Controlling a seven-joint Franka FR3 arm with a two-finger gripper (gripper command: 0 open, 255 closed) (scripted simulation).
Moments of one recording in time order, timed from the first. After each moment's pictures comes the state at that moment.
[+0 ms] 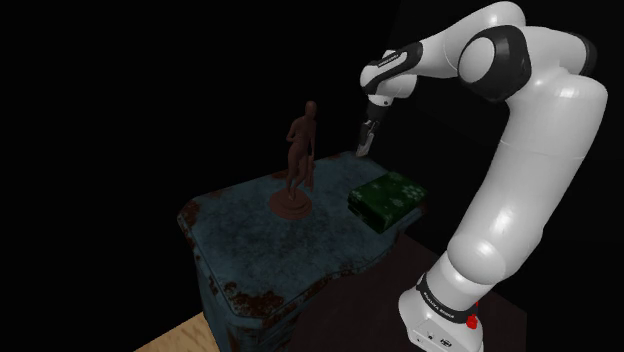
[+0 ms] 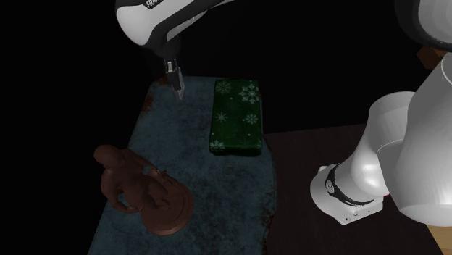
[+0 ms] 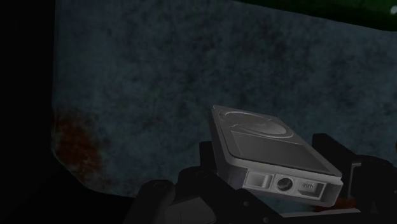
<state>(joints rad) -0.26 0.23 -0.42 -1.95 0.11 2.16 -0.81</state>
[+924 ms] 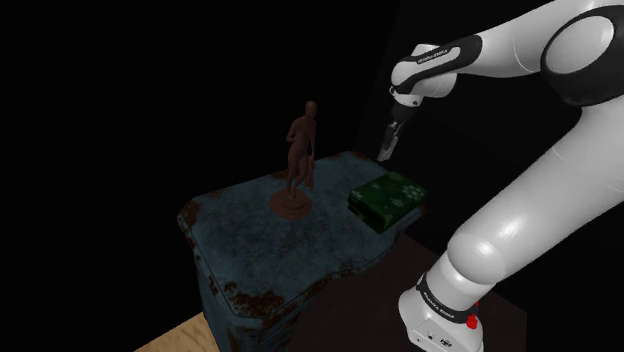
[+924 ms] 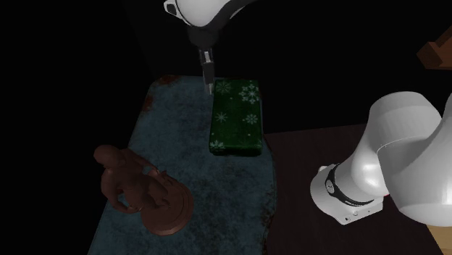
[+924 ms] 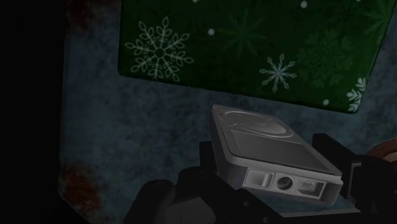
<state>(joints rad) -0.27 -0.12 -0.46 -2.24 -0.07 2.13 -0.77</state>
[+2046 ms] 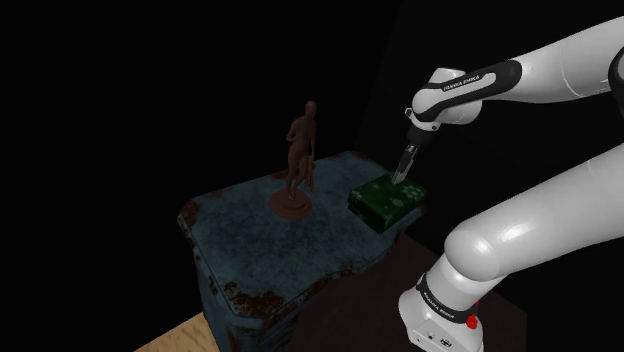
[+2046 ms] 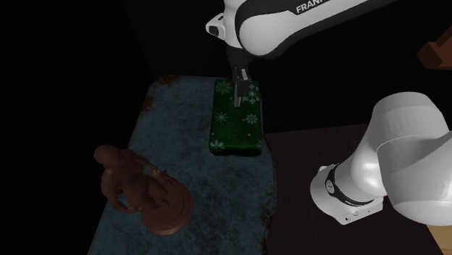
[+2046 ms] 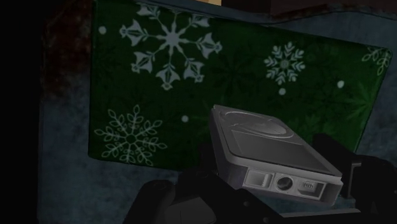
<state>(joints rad) -0.34 -0.35 -0.49 -2.56 -0.21 2.23 -0.75</state>
